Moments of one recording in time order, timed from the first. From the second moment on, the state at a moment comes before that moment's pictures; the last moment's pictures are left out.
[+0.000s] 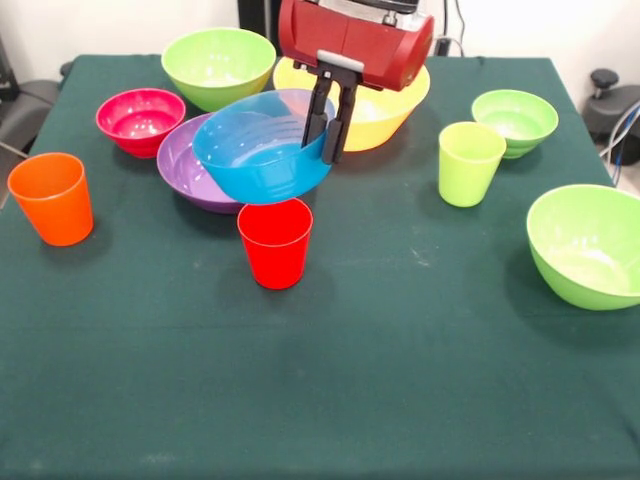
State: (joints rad) arm -0.06 -0.58 -0.22 1.36 0.05 0.46 1.99
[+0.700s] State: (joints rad) arm -0.06 -0.56 -0.22 1.36 0.03 0.42 1.99
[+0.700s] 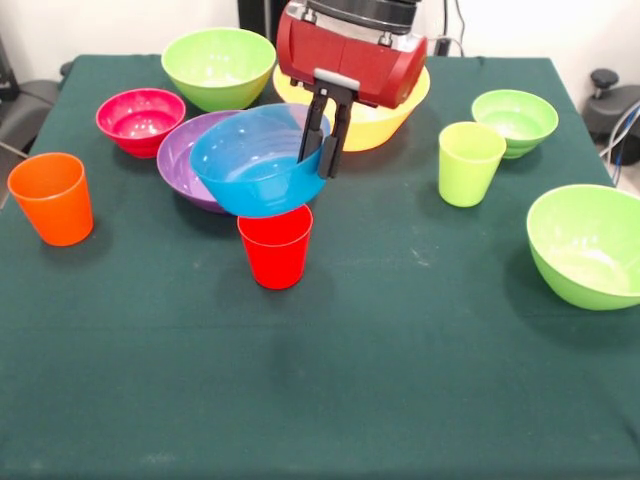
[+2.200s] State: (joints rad) arm -0.06 -0.53 -0.22 1.41 0.03 0.34 1.99
